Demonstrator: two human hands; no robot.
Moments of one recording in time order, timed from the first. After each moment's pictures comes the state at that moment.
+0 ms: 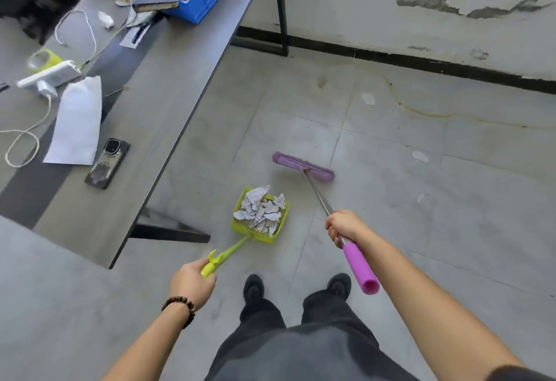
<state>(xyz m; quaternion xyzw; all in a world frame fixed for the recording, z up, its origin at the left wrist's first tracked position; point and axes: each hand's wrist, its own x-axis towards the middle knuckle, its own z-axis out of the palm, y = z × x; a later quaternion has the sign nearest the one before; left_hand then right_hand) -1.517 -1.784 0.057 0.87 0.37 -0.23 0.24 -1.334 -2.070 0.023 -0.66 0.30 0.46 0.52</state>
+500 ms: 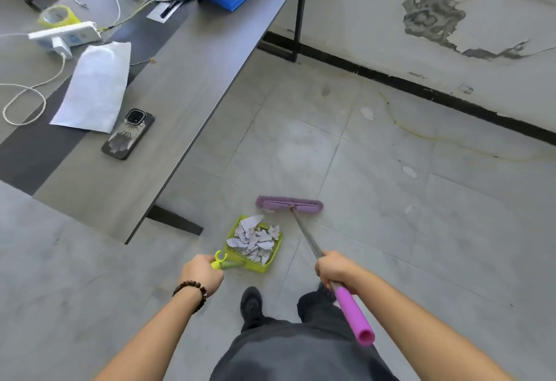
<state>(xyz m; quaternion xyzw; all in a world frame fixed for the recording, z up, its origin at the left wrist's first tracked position) -1.570 -1.709 0.020 0.83 0.38 -0.29 0.28 -1.459 -1.981 0.030 -0.77 0.18 0.55 0.29</state>
